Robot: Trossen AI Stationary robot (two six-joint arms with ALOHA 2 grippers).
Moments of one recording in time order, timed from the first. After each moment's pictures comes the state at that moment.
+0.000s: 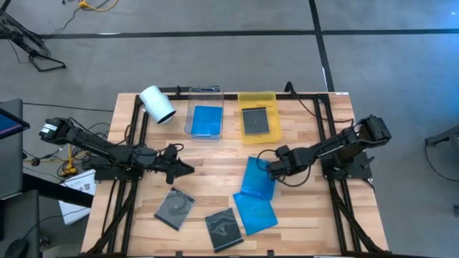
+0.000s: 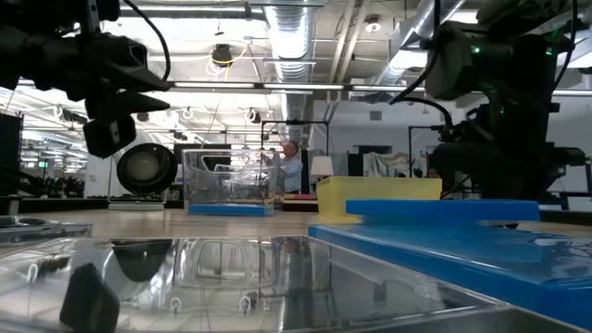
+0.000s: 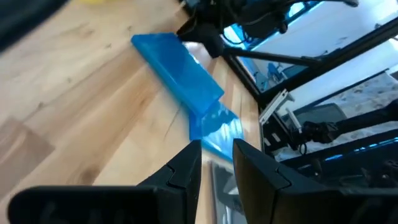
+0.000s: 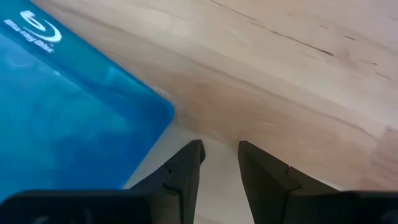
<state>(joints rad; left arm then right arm) -0.24 0.84 0.15 0.44 -0.13 -0.95 0.22 1.59 0.75 -0.74 0.19 1.35</state>
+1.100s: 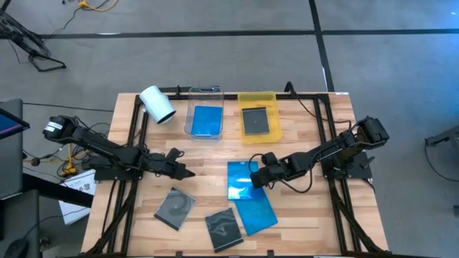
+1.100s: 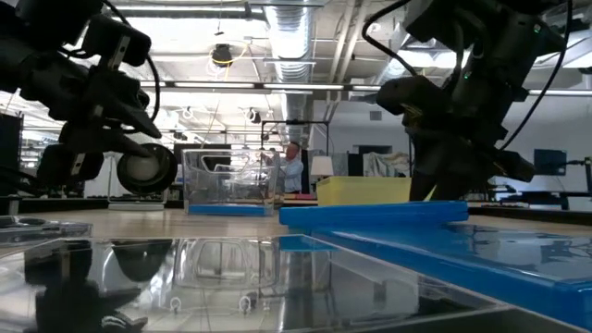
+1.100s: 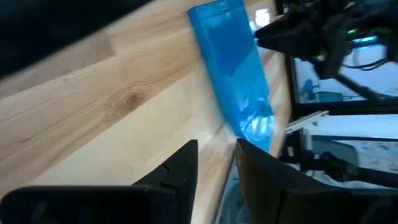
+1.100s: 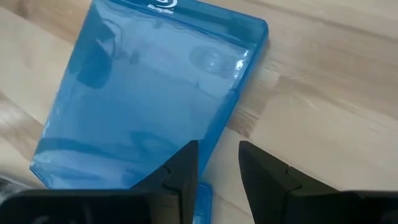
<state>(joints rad) -0.26 0.99 0.20 0.30 -0.13 -1.40 0.29 1.61 0.80 -0.32 0.21 1.36</state>
